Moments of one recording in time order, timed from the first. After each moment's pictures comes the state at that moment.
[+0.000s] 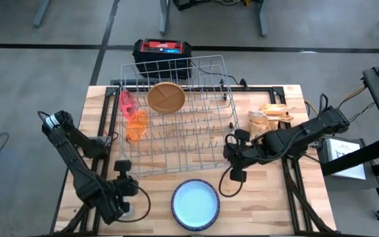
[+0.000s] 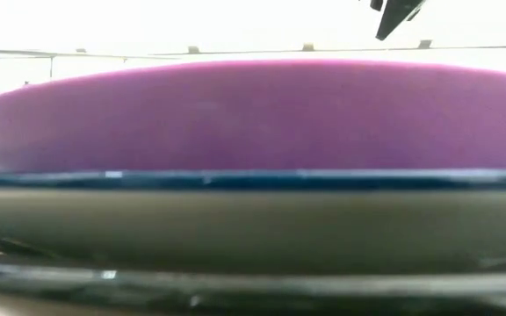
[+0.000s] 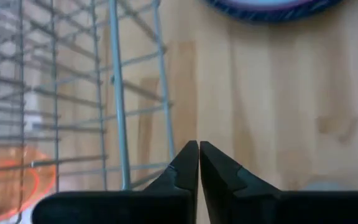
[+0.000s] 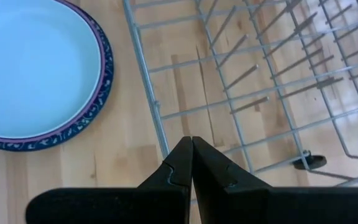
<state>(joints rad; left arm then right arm) -0.96 1.48 1.20 -1.21 -0.54 -0.88 0.40 1.47 1.38 -1.07 0.31 0.44</state>
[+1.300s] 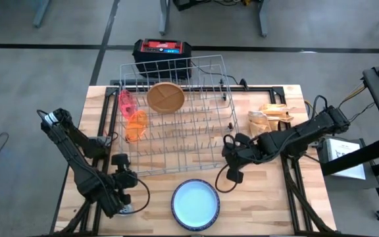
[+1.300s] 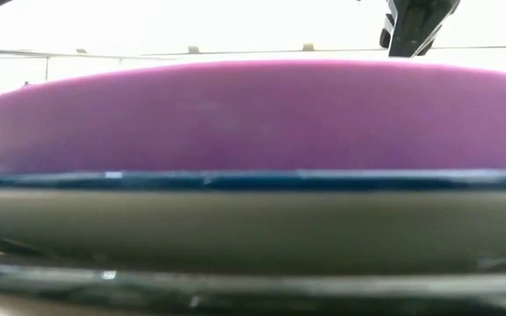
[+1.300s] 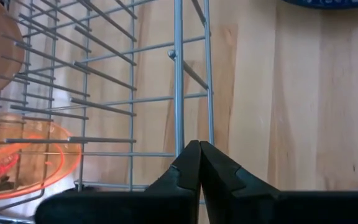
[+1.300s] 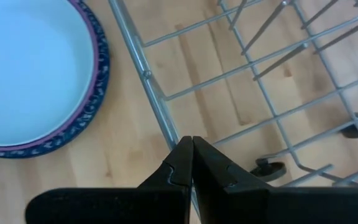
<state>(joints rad) -0.90 1.44 1.15 -1.31 -0.57 -0.96 0.37 1.47 1.22 -0.96 0.19 0.59</state>
